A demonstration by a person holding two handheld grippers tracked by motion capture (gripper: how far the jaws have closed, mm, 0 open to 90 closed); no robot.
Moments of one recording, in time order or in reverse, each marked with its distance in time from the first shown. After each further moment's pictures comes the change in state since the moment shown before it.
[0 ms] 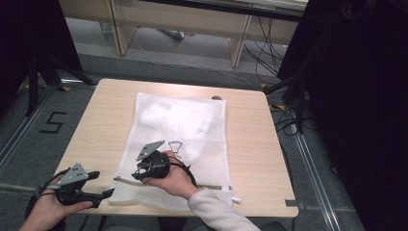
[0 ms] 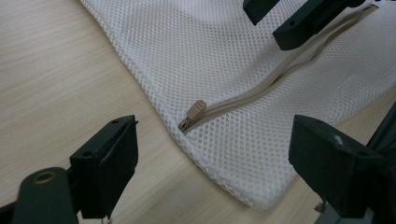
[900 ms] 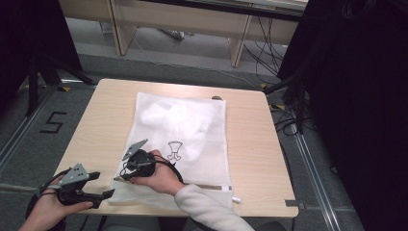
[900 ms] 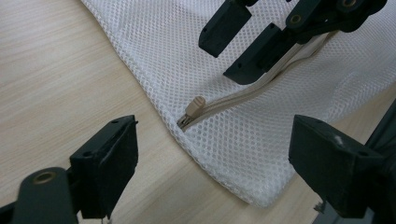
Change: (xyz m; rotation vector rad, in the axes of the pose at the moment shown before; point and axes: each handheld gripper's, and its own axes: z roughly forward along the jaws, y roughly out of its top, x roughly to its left) left arm 0.001 0.000 0.000 0.019 -0.007 0.021; right arm 0.002 0.019 0.039 0.065 0.042 0.004
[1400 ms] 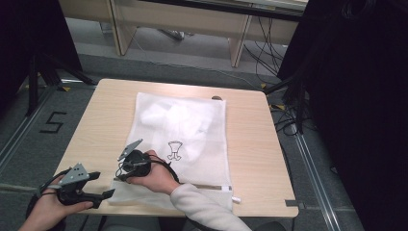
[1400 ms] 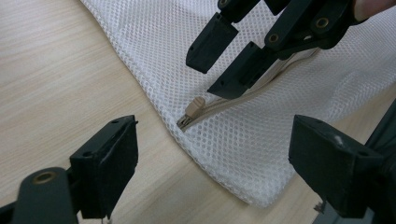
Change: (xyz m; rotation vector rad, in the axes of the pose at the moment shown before) left arm -0.001 0.000 0.001 -0.007 0.002 -0.006; right arm 0.000 0.006 0.013 0.023 0.019 -0.003
